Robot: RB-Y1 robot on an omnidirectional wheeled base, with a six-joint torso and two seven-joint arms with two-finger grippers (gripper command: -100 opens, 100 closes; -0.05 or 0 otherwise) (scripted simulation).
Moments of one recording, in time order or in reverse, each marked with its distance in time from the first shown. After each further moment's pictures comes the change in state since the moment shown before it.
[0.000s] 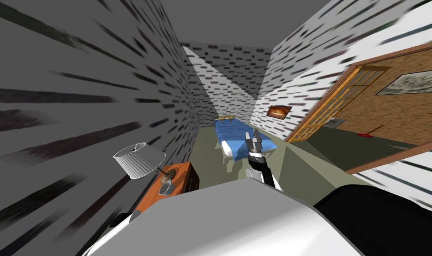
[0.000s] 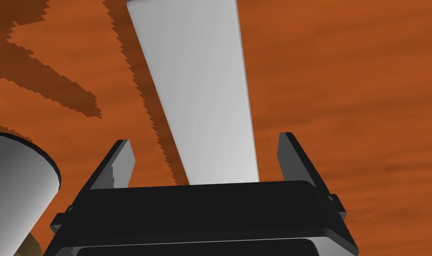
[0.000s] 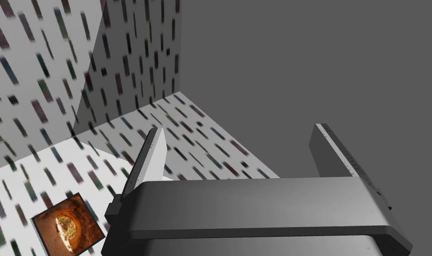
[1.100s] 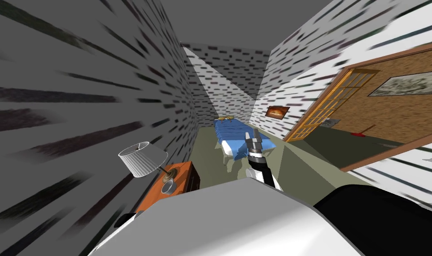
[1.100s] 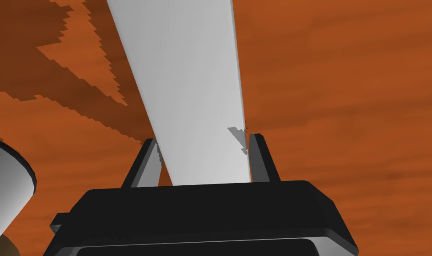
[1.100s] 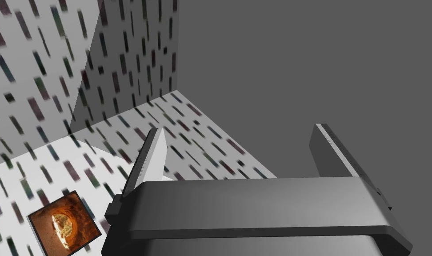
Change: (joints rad) left arm -0.011 -0.031 -0.009 0.035 -0.021 -0.040 0.022; right arm 0.000 0.000 0.000 0.000 0.000 0.000 0.000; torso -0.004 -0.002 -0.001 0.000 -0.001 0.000
